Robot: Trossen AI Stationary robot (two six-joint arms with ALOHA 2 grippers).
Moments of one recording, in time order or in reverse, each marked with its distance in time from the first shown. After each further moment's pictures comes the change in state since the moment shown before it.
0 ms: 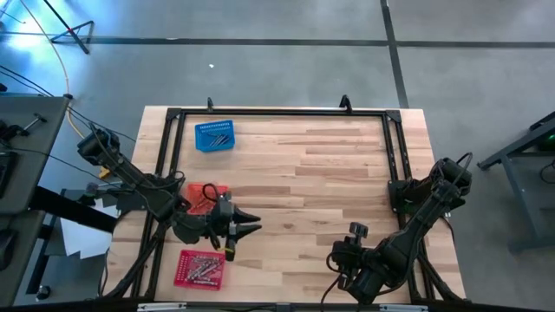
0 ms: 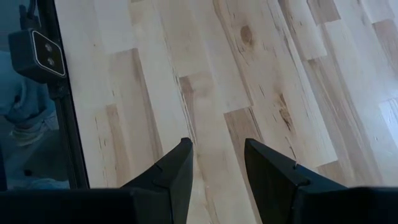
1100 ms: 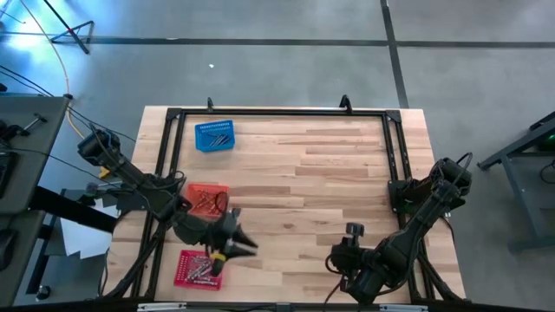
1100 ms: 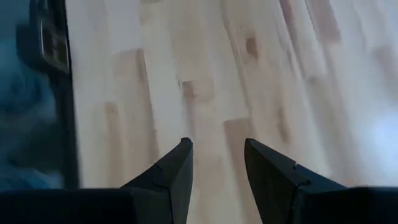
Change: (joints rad) left arm 0.013 0.006 -0.001 0.009 0.373 0.032; right arm -0.001 0.000 0.000 0.022 0.018 -0.090
